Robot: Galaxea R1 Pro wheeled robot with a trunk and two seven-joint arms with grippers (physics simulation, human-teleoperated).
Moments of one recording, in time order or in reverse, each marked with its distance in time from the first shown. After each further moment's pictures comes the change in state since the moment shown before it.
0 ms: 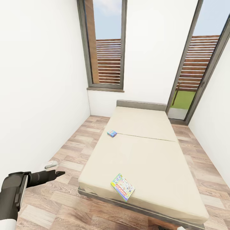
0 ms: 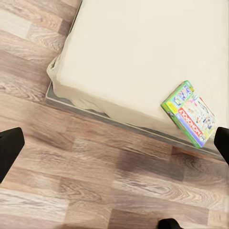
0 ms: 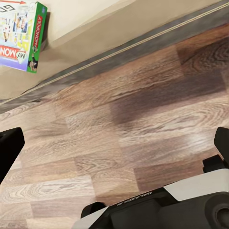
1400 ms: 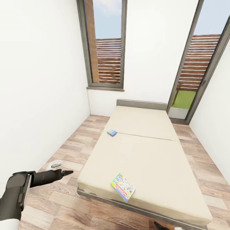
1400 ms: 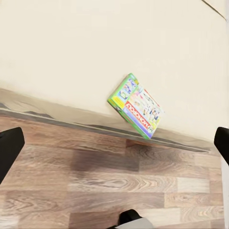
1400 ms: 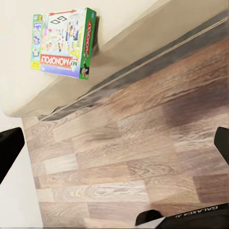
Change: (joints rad) left arm 0.000 -0.022 -0.021 -0.003 0.000 0.026 -0.224; right arm 0.000 -0.015 -0.003 0.066 -0.137 0.000 0.212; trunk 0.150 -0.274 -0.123
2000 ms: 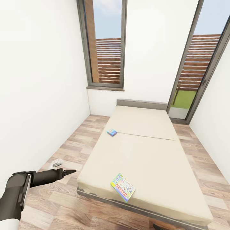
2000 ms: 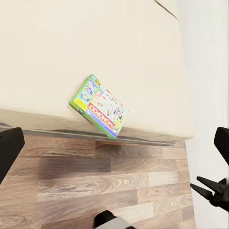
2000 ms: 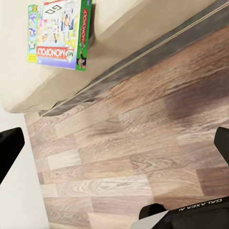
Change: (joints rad) left arm 0.000 0.000 0.003 0.000 0.000 -0.007 -0.177; right arm 0.000 -0.001 0.000 0.035 -0.006 0.001 0.016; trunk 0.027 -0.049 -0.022
